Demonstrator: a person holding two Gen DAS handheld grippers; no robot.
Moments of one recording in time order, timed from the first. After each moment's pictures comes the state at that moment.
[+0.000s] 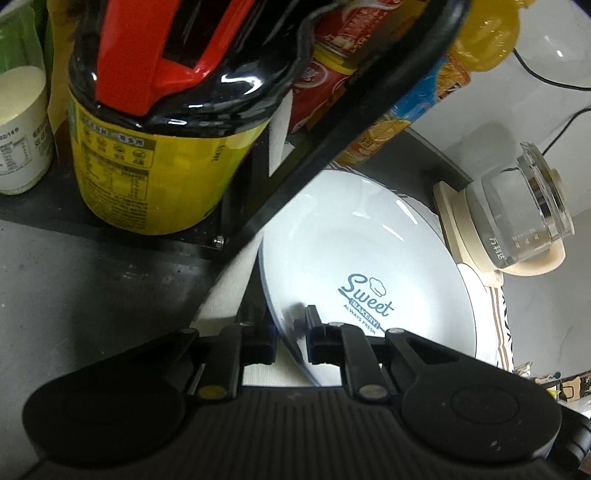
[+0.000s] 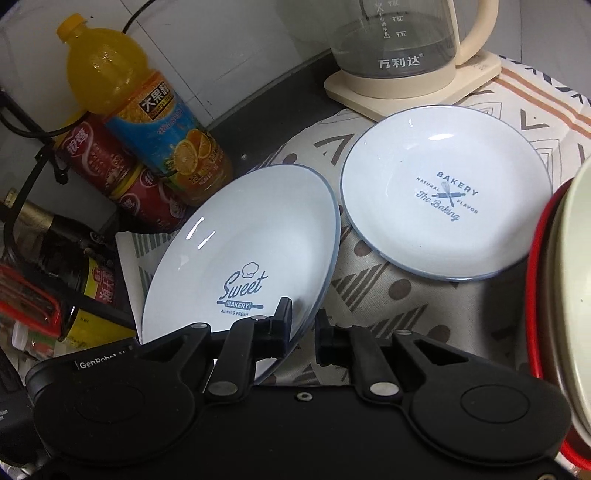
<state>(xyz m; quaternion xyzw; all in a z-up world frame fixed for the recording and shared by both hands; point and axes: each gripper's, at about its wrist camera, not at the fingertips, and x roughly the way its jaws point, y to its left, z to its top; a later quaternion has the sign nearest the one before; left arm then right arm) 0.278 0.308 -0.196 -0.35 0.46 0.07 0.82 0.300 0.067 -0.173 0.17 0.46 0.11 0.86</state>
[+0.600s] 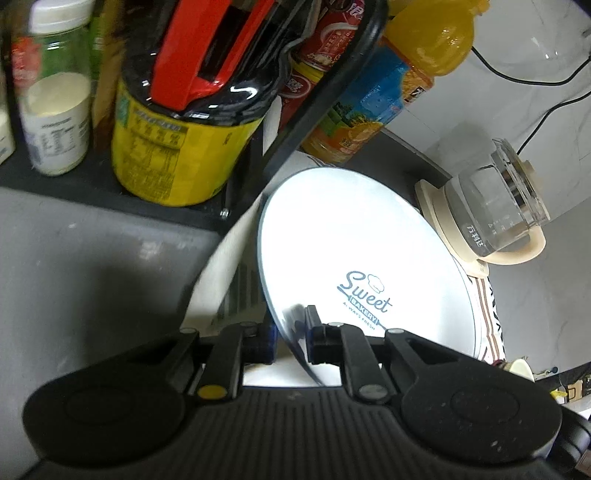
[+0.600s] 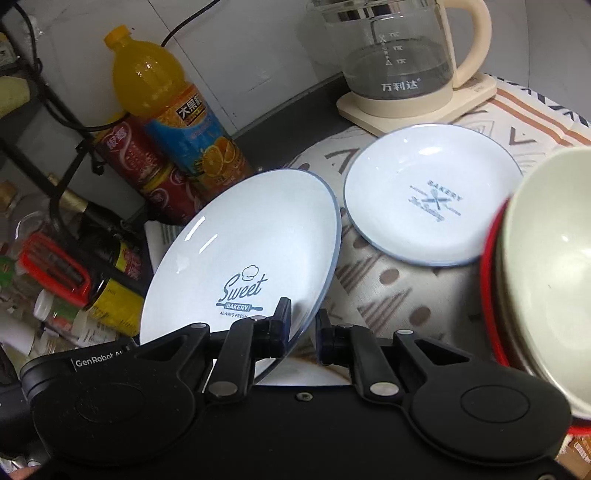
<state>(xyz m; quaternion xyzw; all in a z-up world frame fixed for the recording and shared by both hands) 0.239 0.281 -0.173 -0.34 0.44 0.08 0.83 0.257 0.049 -0.157 0.16 0.44 0.14 0.88</state>
